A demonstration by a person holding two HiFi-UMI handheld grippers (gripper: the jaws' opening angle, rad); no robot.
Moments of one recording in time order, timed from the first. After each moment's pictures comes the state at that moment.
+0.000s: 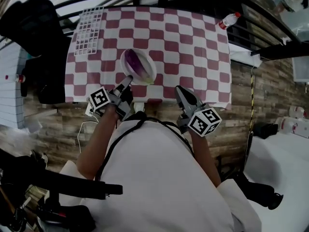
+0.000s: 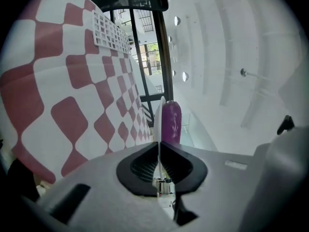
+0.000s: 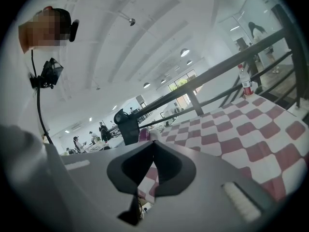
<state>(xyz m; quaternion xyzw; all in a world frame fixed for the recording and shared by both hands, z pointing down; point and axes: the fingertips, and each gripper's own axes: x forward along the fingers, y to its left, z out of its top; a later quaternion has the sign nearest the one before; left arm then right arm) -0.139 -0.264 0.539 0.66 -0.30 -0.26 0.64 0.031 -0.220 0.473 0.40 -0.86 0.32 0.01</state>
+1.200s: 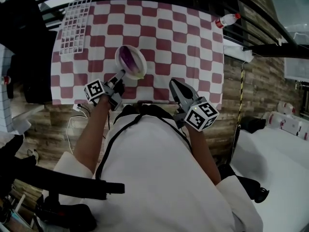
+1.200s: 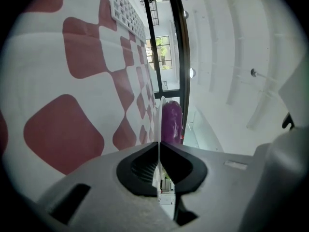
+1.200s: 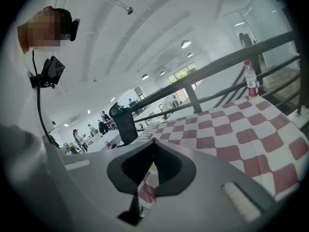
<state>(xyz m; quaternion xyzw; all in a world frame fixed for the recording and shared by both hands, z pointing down) -0.138 -0.323 0.645 0.64 -0.30 -0.23 0.66 0.035 -0.283 0.484 0.39 -0.86 0.33 0.07</state>
